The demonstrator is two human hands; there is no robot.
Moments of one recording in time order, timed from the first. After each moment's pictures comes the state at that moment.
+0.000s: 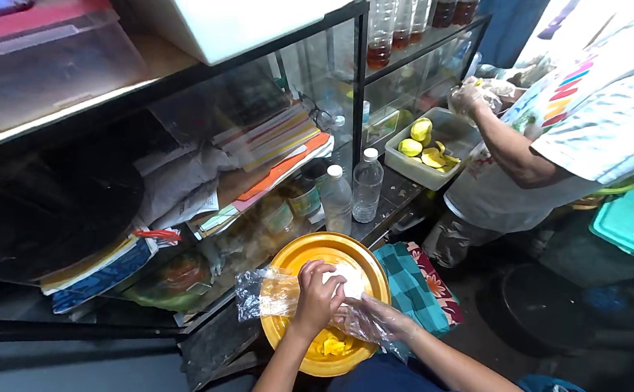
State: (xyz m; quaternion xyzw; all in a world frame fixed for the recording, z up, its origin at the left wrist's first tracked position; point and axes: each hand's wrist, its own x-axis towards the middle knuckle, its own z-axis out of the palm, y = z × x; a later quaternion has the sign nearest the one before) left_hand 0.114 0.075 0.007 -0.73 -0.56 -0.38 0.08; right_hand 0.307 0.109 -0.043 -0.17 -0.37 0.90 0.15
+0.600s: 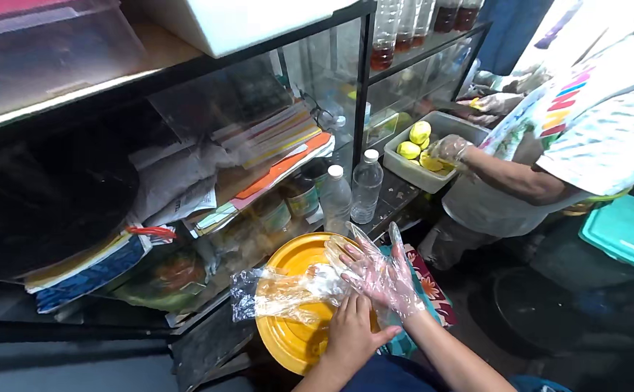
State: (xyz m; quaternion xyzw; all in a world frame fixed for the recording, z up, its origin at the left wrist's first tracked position) left_hand 0.194 0.038 0.024 -0.70 -0.65 -0.30 -0.08; right_hand 0.288 0.157 0.025 -0.16 -0.13 0.89 0.40
